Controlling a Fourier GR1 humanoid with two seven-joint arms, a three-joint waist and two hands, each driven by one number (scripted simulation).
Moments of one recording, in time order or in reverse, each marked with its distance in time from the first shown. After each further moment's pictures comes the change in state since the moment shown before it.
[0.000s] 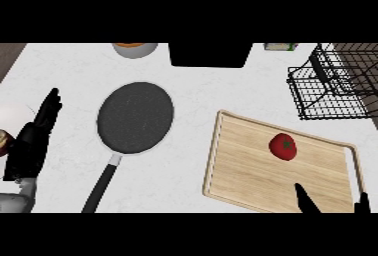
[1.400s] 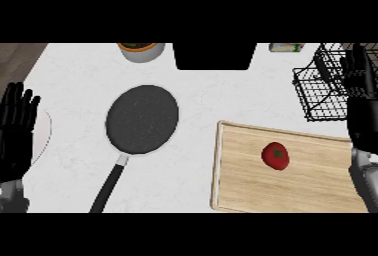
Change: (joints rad) left arm 0.034 -0.088 0.166 -0.079 0.250 -0.010 -0.134; right arm -0.668 -0.321 -0.107 0.063 -0.269 0.805 -0.501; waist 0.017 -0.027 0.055
